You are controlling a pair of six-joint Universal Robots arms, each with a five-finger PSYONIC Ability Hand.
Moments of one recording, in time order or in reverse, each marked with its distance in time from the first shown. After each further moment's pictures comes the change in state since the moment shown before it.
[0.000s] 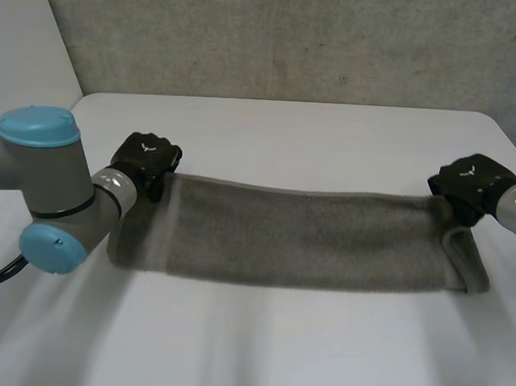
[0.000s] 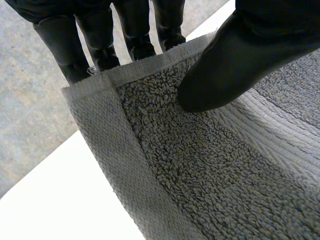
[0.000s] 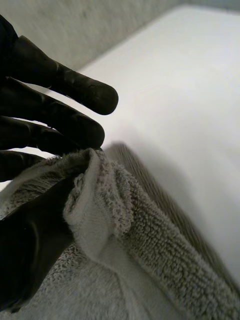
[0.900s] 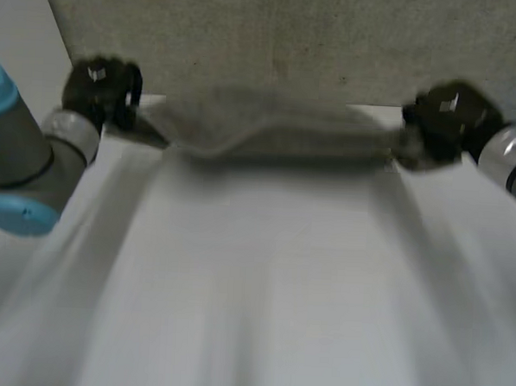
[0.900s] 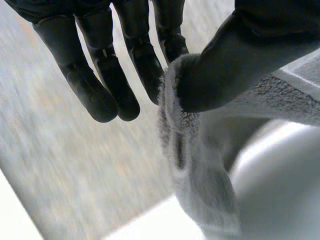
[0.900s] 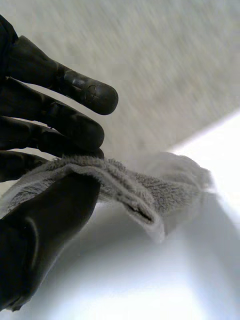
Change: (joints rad) left arm 0.071 0.159 -0.006 0.190 -0.033 -0.260; right arm 0.127 -0.114 -0.077 -0.166 -0.062 0.208; left_hand 0.000 0.000 0.003 0.000 0.000; right_hand 0.006 0.034 0.002 0.000 0.007
